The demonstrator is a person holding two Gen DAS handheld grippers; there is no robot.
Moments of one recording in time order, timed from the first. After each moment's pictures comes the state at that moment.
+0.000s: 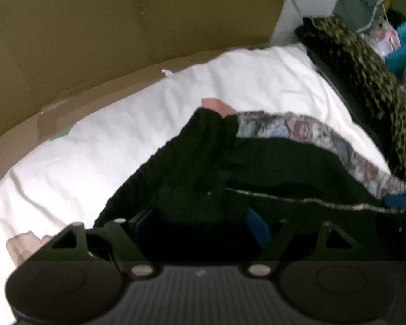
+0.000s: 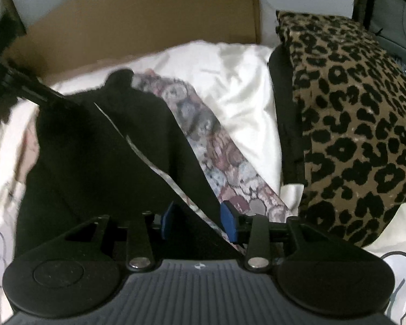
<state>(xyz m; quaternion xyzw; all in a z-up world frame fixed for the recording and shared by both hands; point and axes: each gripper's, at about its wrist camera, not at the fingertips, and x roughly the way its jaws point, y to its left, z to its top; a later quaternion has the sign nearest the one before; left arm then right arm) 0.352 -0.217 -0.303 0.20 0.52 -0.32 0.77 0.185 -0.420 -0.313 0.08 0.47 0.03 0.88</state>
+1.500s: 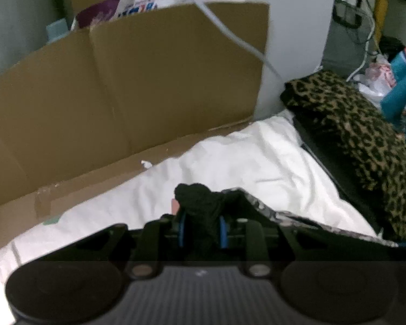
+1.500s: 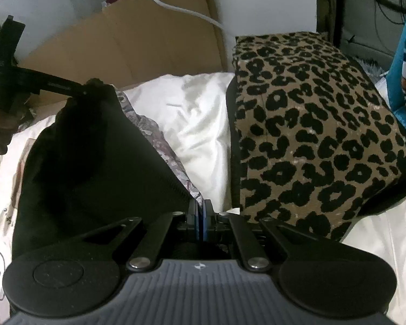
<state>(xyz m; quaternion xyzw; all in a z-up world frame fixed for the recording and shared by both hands) 0.348 -0.293 -0.280 0.18 0.41 -0.31 0.84 0.175 -0.470 -0.294 0.11 0.42 0.01 0.90</state>
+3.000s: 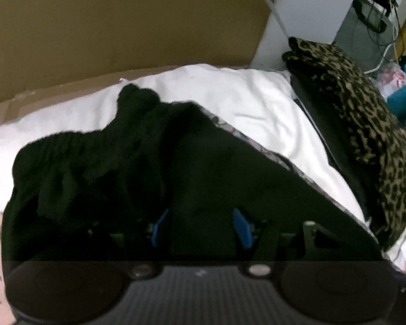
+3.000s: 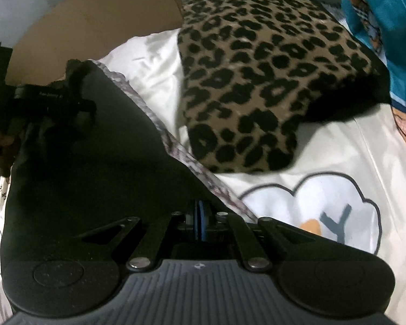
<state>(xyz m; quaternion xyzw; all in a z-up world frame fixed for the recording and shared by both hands) 0.325 -0.296 -0.331 0.09 0.49 -0.27 0.82 0.117 -0.506 -0.328 0.16 0.48 -0.01 0.86</state>
